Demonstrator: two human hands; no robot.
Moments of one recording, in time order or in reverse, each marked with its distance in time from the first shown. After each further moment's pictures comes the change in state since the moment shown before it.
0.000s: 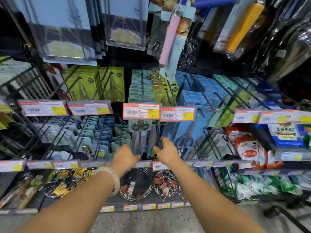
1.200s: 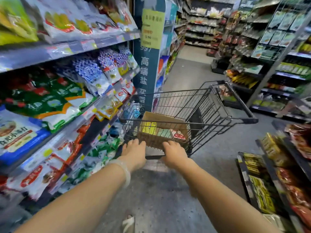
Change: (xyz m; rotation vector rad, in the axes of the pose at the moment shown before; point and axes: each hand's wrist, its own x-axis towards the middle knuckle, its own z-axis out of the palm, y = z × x) left_hand -0.366 0.483 0.455 0.910 -0.337 1.467; right_hand -0.382 0.531 -0.357 -0.293 0.514 0.916
